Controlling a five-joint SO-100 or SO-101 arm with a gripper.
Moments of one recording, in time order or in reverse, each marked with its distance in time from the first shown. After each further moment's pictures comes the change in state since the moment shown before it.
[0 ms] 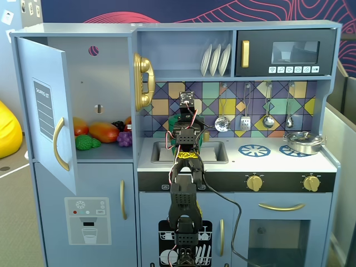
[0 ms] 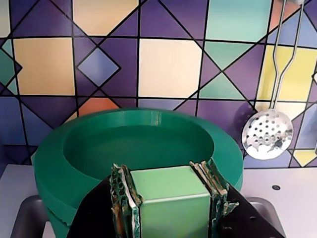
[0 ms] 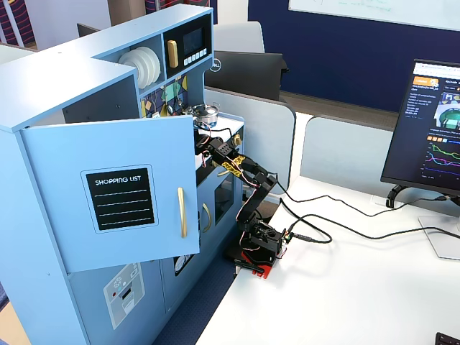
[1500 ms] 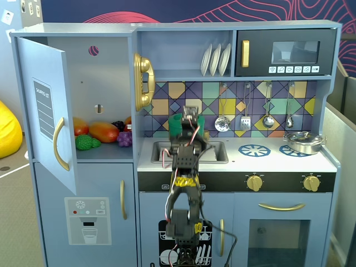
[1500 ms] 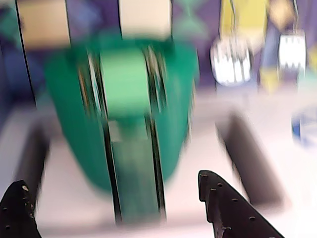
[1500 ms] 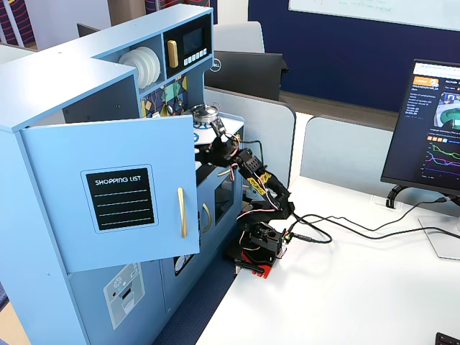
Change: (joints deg) arm 3.3 36.7 23.8 21.1 5.1
